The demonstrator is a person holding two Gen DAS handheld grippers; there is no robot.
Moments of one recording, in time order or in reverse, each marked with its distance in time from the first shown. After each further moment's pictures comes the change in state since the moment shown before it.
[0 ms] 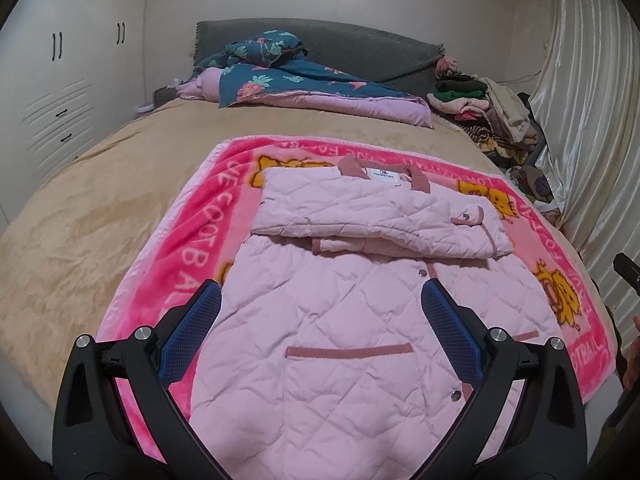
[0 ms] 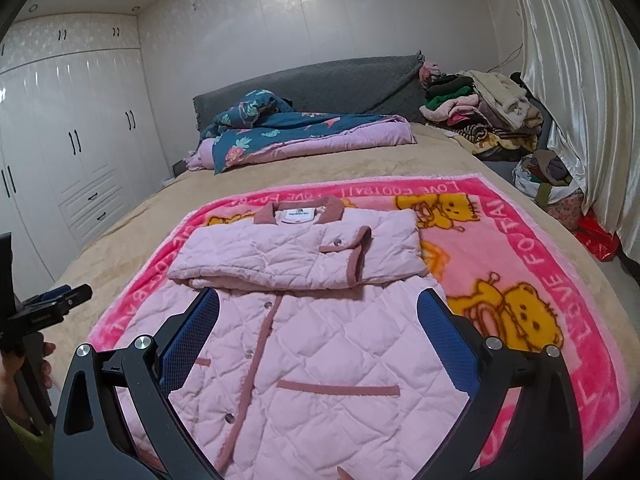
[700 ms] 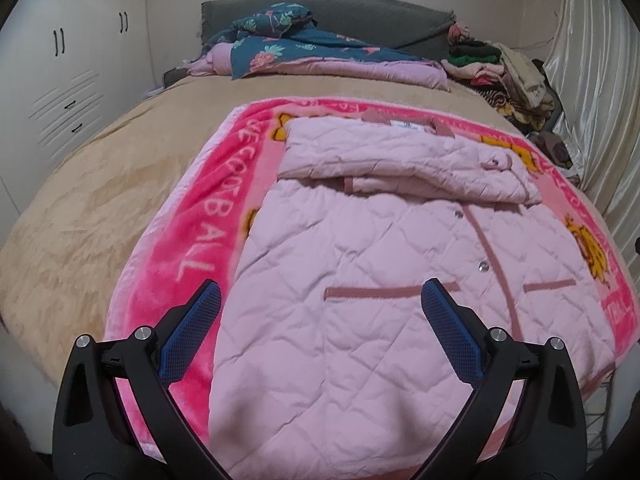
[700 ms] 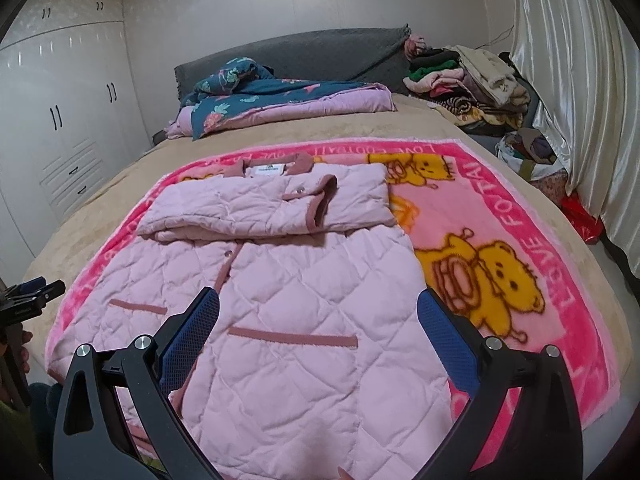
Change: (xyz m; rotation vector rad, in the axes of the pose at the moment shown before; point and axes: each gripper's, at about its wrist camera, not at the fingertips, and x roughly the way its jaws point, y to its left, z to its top) left arm 0.018 0.022 -0.051 0.043 0.105 0.076; right arm 0.011 -0.034 -0.041 -0.010 0.112 -0.071
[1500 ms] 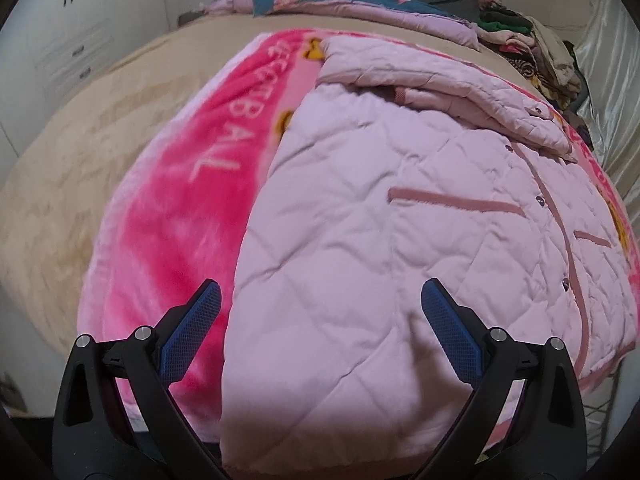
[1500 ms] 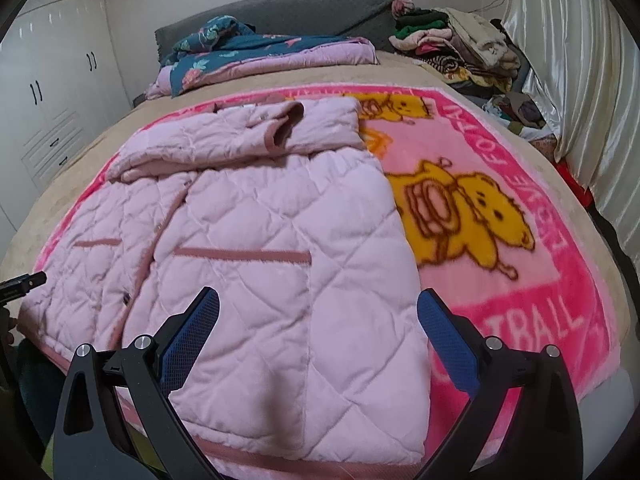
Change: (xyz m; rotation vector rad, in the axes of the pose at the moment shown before) left arm 0.043 0.044 -0.058 -0.090 0.194 0.015; right arm 0.026 -0.034 -0.060 0.005 0.151 -0.060
